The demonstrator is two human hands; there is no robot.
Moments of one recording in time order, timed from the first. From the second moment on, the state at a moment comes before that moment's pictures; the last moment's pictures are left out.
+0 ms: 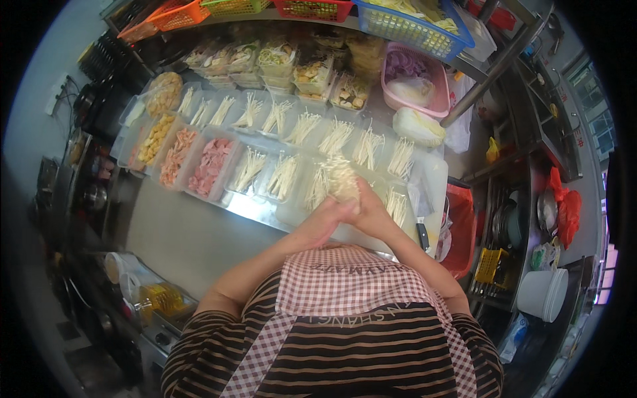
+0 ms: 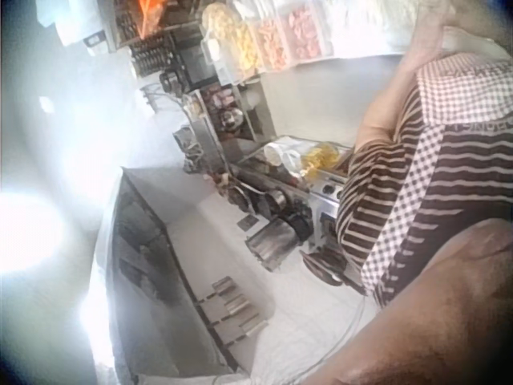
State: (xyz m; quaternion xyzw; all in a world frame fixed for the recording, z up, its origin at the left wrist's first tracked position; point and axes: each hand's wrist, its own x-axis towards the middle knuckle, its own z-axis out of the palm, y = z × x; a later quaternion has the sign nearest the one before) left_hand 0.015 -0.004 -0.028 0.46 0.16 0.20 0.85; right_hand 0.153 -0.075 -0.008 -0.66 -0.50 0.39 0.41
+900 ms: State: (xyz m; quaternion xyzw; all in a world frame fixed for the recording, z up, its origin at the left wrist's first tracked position) left_hand -0.114 0.082 -0.079 0.07 0.11 0.50 0.86; right_hand 0.189 0.090 0.036 -0.51 -0.35 0.38 0.69
